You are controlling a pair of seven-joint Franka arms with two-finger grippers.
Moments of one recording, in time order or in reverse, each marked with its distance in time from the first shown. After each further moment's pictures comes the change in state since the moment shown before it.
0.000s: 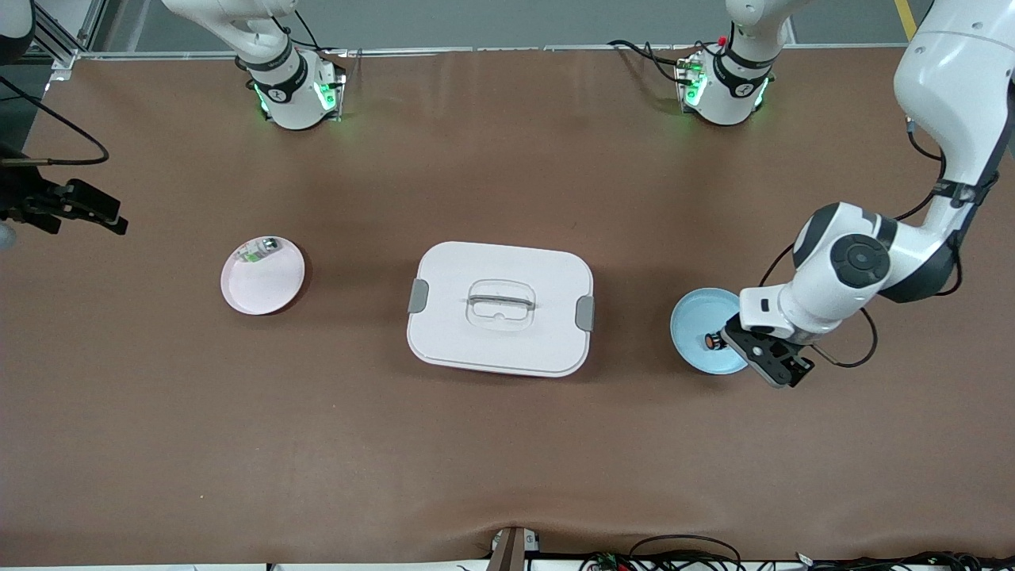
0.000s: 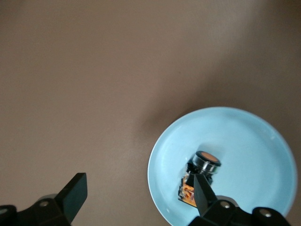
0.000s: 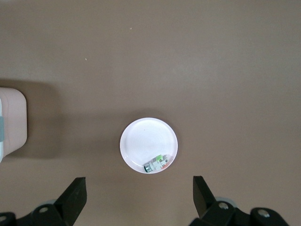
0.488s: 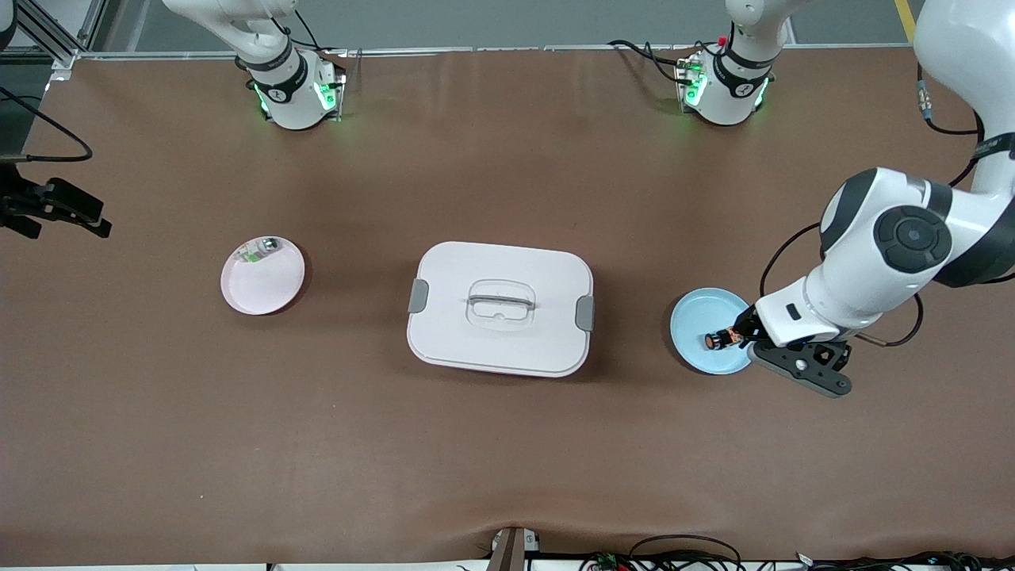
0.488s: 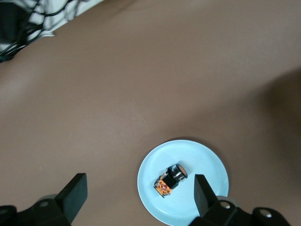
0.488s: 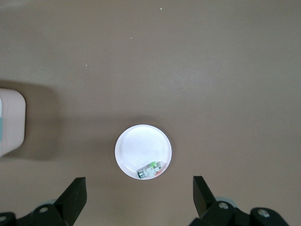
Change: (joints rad) left arm -0.003 -0.065 -0.120 0.194 -0.041 -0.270 -0.422; right arm -0.024 0.012 -0.001 0.030 -0.003 0.000 -0.088
